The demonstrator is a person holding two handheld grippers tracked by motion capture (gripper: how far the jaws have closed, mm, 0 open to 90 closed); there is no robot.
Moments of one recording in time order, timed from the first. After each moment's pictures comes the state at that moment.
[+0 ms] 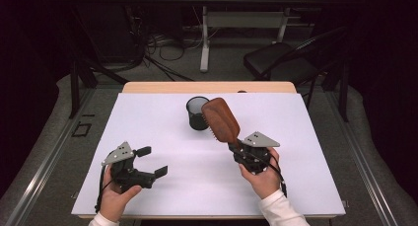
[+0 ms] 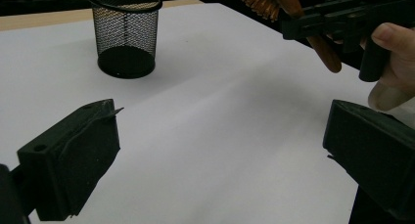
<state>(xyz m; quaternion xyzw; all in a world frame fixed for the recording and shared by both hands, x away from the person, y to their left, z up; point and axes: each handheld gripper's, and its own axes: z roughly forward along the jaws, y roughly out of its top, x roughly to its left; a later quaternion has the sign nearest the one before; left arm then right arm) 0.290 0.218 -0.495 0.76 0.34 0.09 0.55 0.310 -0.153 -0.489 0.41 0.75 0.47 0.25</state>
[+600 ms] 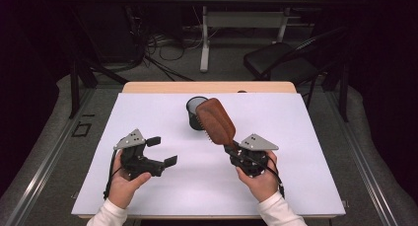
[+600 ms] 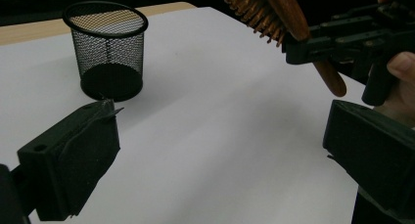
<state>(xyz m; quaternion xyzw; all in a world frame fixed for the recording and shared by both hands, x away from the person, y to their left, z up) 0.316 0.193 -0.472 0.77 0.32 0.07 0.55 0.300 -0.145 -0.482 0.39 0.75 0.48 0.24</state>
